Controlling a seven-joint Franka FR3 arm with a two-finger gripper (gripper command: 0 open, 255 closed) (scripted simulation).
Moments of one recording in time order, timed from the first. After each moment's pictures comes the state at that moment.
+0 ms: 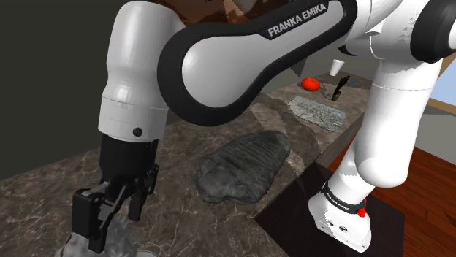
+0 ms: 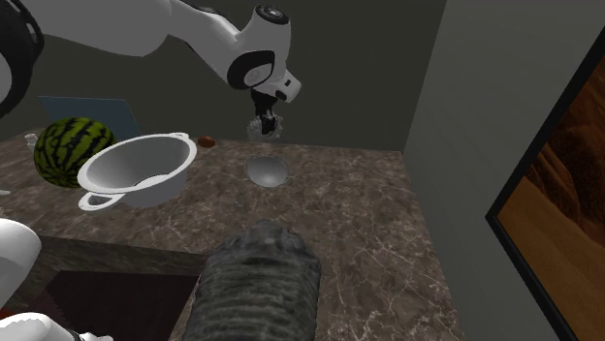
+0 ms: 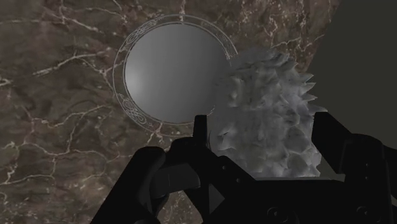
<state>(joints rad) 0.18 0.27 0.89 -1.88 0.27 2.29 0.44</state>
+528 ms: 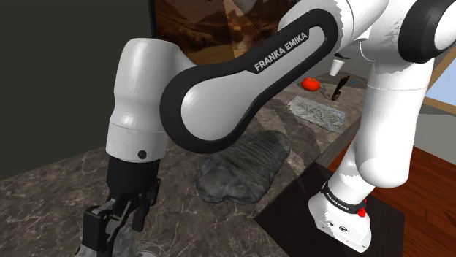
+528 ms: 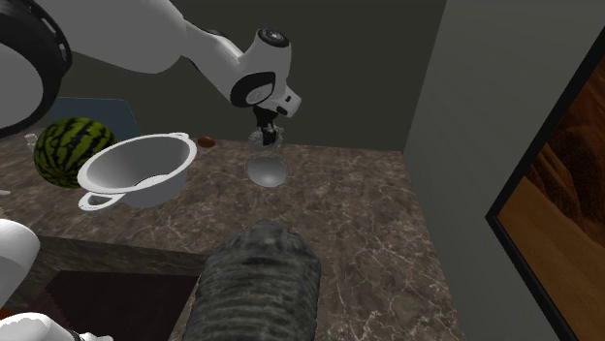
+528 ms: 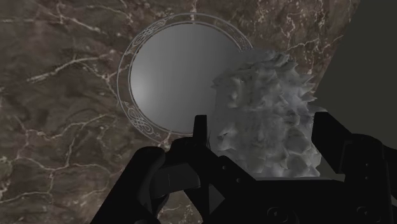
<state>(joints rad) 0.20 0.32 0.87 -1.93 0.24 2.38 0.42</state>
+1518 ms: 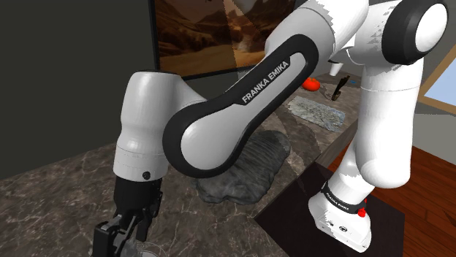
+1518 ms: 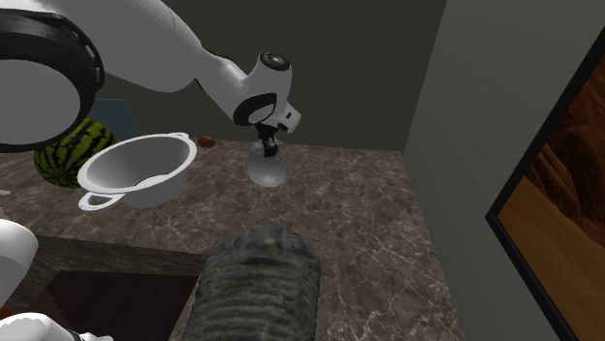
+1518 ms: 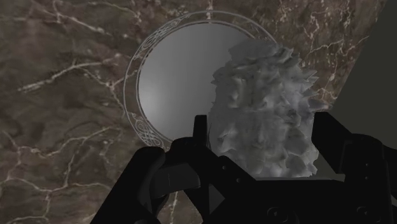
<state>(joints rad) 0.23 0.39 0.84 -1.98 0.21 2.48 0.42</state>
